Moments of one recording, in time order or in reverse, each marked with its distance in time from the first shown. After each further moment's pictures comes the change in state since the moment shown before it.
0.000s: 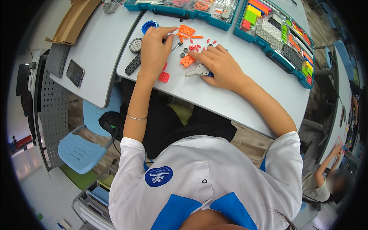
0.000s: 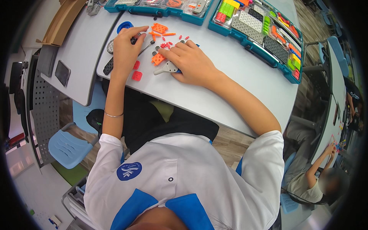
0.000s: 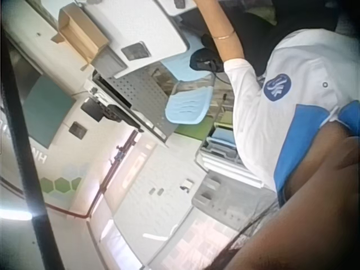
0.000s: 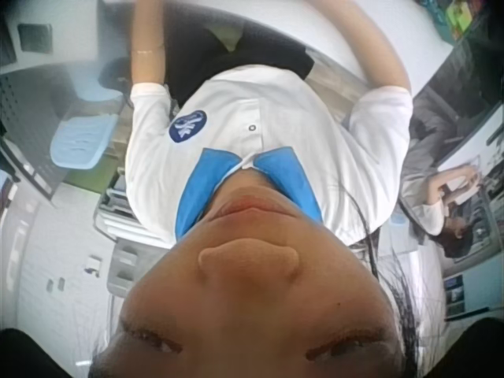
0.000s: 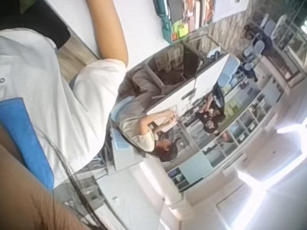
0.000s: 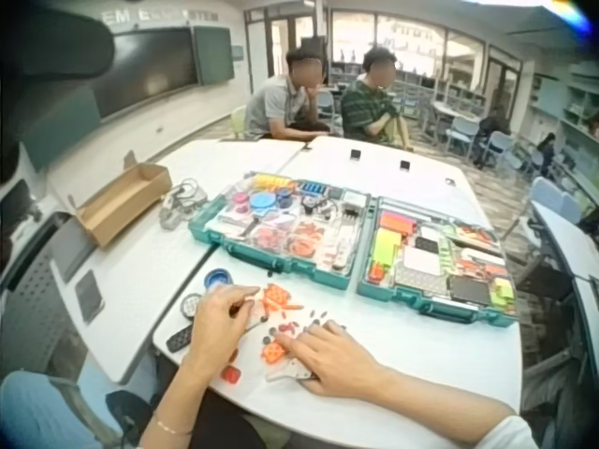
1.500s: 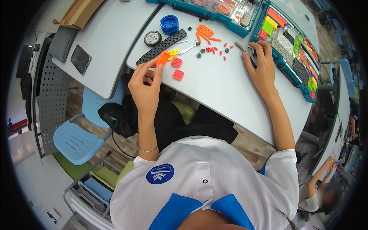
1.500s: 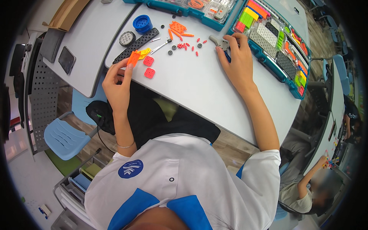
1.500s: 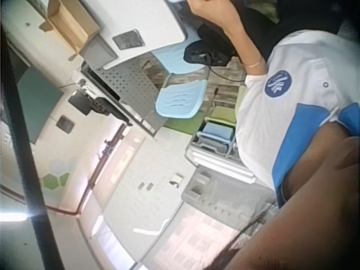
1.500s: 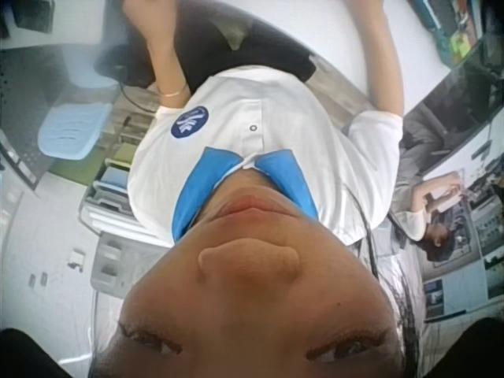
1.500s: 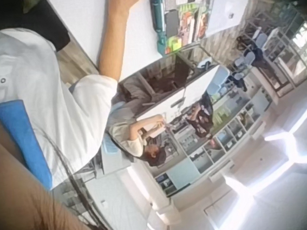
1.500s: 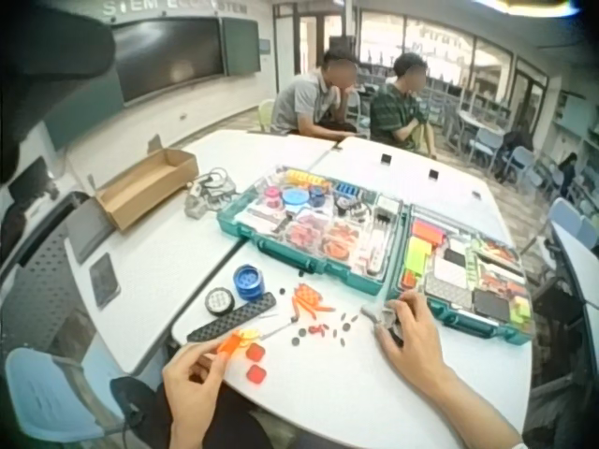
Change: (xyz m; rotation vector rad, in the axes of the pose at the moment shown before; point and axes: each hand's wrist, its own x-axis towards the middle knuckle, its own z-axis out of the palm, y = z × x) left_hand -0.097 0.024 -0.061 -0.283 0.234 -0.518; right_hand -0.031 0.042 -0.015 -0.090 0.350 0.454
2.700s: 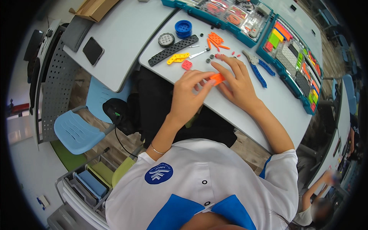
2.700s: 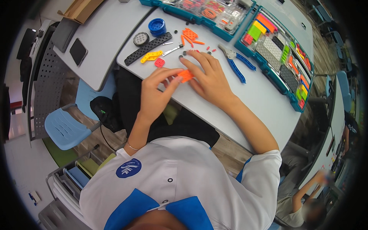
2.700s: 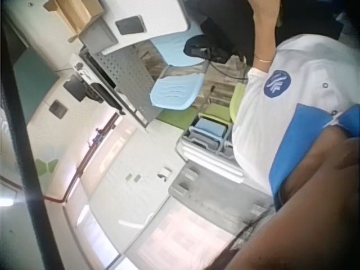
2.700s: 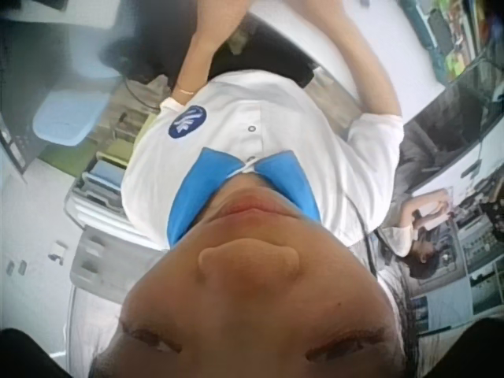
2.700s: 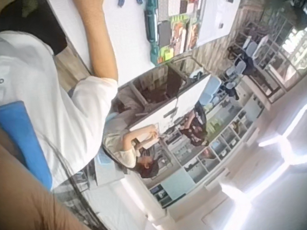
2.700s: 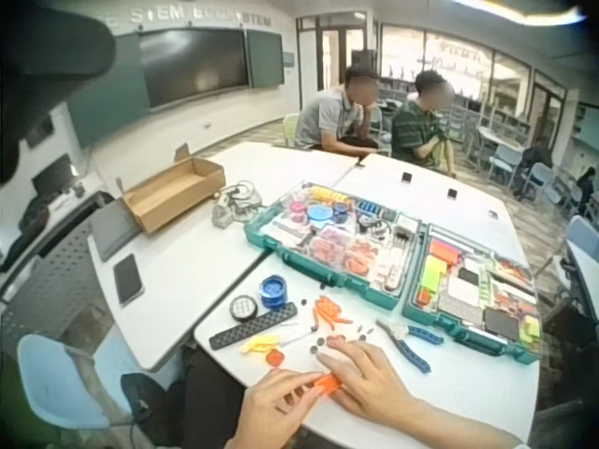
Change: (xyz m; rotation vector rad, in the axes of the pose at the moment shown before) left_hand -0.029 0.039 0.044 -0.176 -0.304 0.137; right_hand -0.006 -0.070 0.009 0.200 -0.160 -0.472
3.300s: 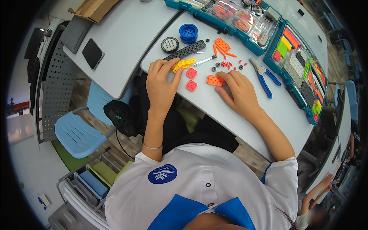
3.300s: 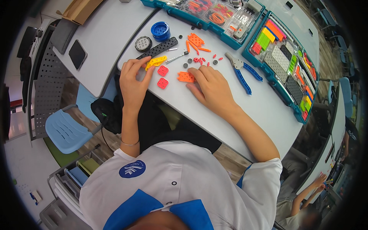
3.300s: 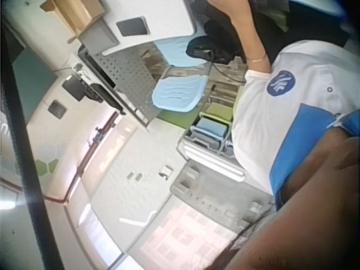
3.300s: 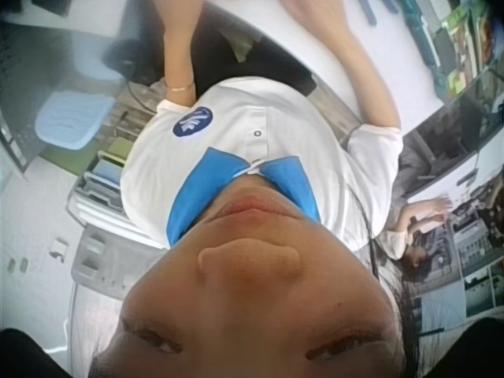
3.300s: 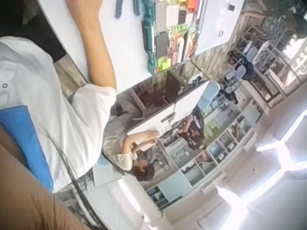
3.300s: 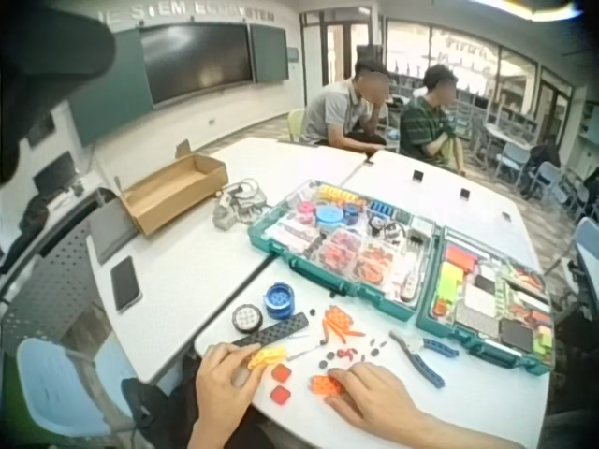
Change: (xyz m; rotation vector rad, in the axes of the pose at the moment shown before) left_hand 0.031 -0.051 -0.052 0.555 0.260 0.040; right_hand 0.009 0.004 0.016 0.094 -0.118 0.152
